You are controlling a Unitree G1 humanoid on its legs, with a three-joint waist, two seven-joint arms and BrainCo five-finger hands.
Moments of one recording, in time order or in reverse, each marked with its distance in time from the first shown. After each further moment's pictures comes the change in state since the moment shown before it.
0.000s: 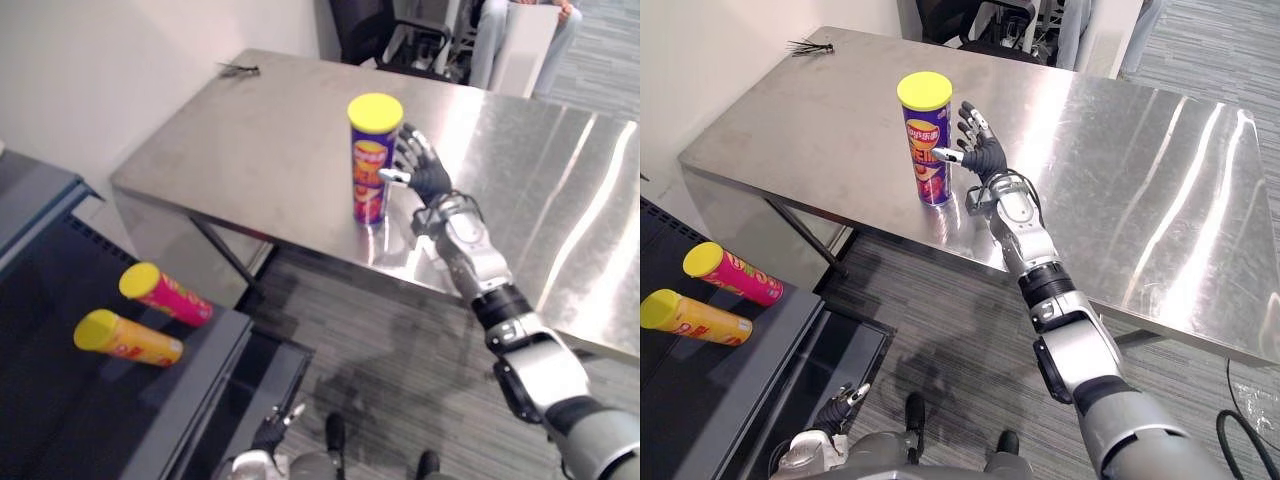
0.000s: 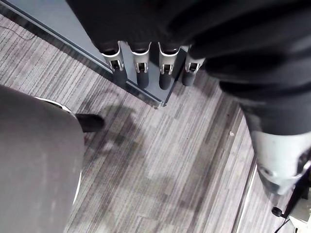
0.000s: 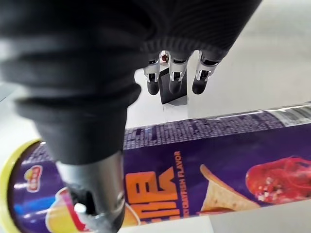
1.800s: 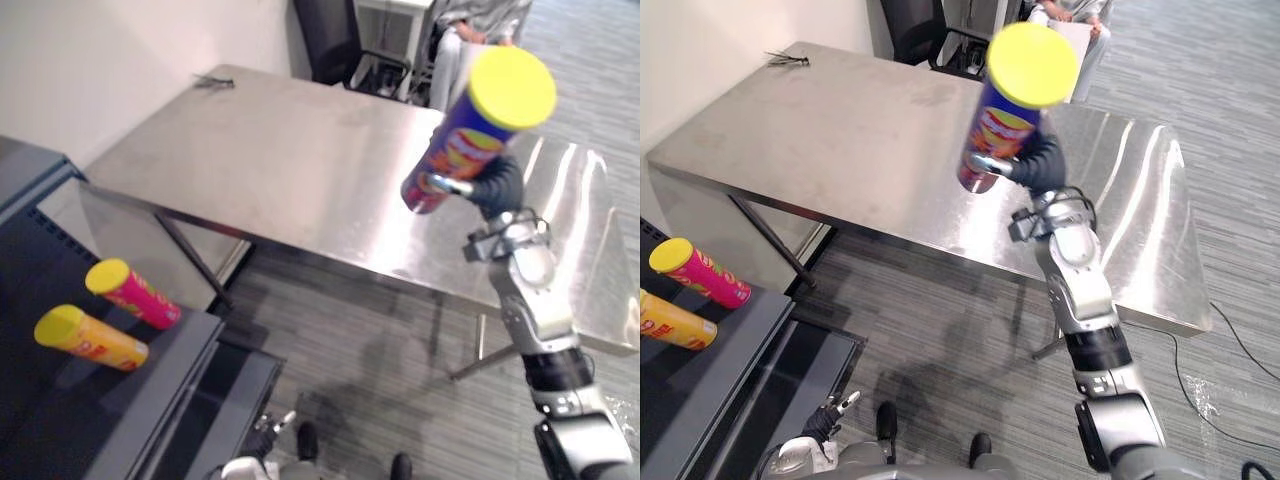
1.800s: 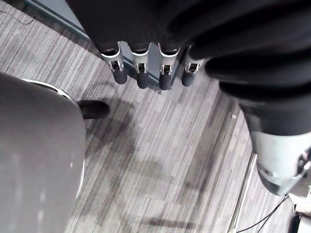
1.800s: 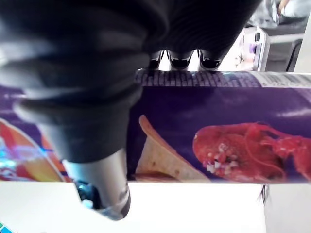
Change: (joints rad) left arm 0.006 0.037 0.017 0.045 0.014 0.018 -0.001; right arm 0.483 -0.144 -0.174 -0.753 -0.072 -0.046 0.023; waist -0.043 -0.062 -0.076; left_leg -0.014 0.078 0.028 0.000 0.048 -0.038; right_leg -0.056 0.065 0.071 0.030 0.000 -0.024
